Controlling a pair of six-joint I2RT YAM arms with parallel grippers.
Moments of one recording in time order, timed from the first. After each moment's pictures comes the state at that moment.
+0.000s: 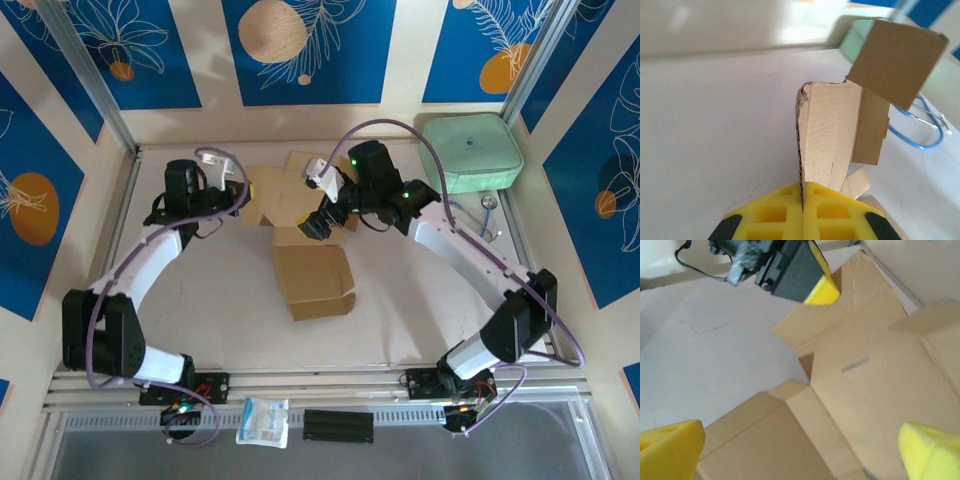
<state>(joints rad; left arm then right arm) -0.16 1.39 0.99 -0.05 0.57 -0.11 0.61 1.54 1.49 -0.59 -0.47 -0.42</state>
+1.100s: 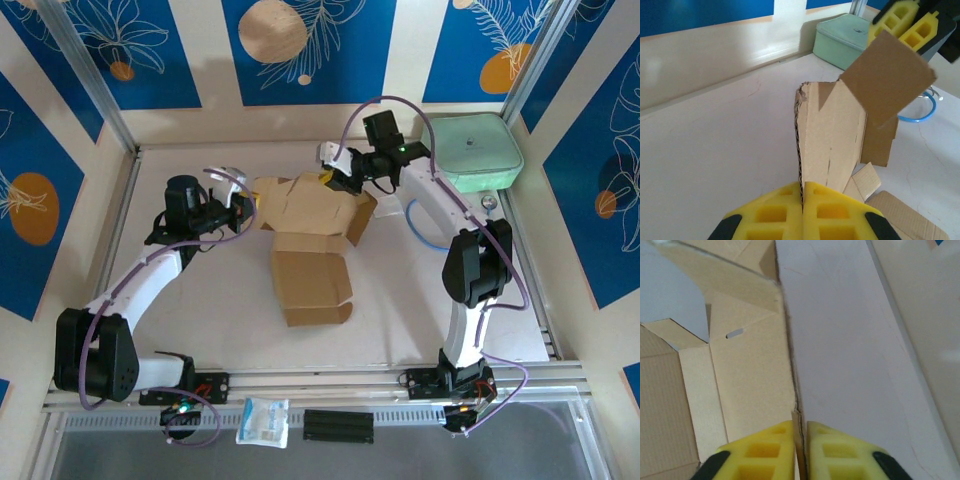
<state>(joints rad) -0.20 1.30 0.87 0.06 0.60 0.06 0.40 1.89 1.76 -0.70 -0.64 -0.96</state>
